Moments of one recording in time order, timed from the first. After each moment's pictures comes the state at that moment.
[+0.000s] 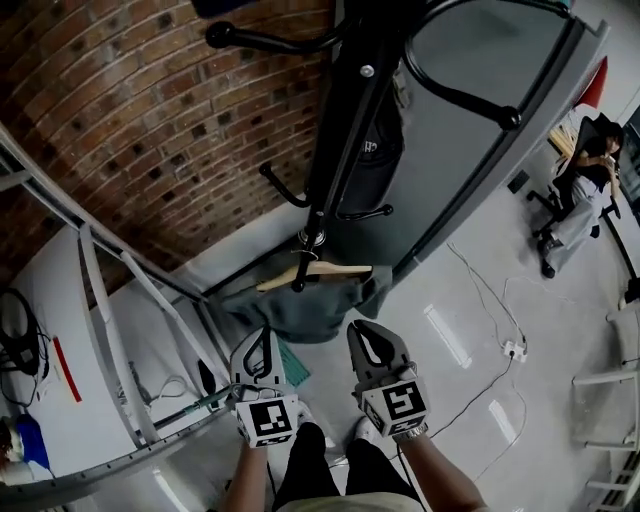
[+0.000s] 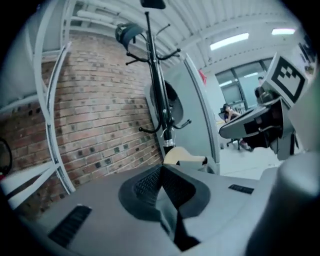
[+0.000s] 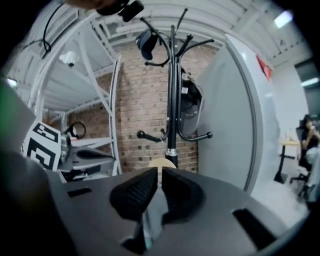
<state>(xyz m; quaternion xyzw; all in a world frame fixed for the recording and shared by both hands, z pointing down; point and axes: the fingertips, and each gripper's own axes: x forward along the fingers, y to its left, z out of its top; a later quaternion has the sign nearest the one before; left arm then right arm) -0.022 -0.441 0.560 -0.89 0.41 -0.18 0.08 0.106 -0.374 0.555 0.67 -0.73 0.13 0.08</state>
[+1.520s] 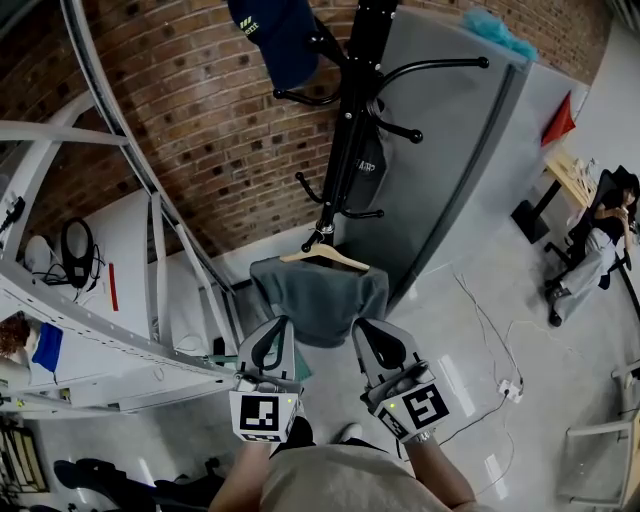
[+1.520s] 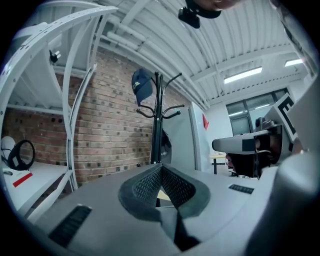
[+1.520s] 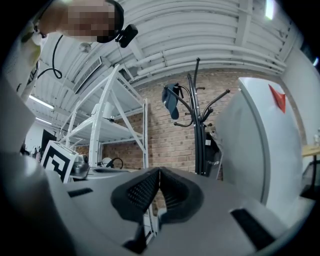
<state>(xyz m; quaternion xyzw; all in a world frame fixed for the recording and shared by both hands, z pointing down) -0.029 -0.295 0.383 -0.90 0.44 -0.03 0.02 0.075 -0.246 0.359 0.56 -0.83 0.02 -0.04</state>
